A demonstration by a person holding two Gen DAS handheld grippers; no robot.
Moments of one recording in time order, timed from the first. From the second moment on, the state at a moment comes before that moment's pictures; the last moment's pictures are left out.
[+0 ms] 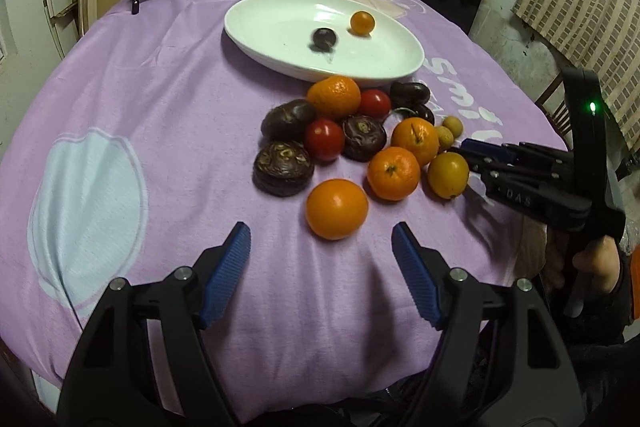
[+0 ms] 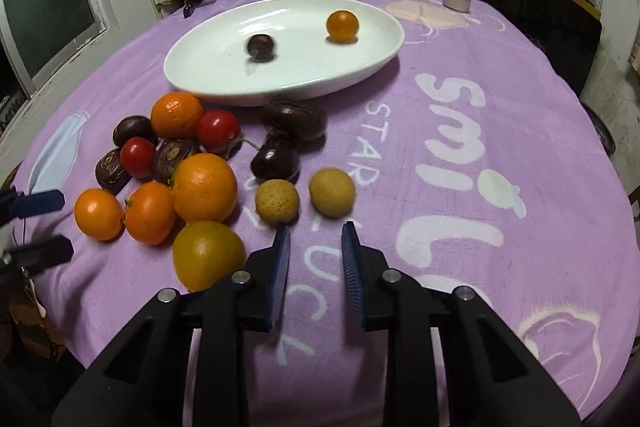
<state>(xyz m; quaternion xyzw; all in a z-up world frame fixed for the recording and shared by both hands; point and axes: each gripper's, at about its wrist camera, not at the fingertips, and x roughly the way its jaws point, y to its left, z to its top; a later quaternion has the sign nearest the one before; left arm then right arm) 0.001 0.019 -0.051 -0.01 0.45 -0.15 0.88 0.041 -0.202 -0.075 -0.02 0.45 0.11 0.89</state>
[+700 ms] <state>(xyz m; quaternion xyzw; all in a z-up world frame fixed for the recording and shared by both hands) 0.012 0.015 -0.061 -0.02 0.47 -0.16 0.87 0.095 -0.199 -0.075 -0.03 0.44 0.14 0.88</state>
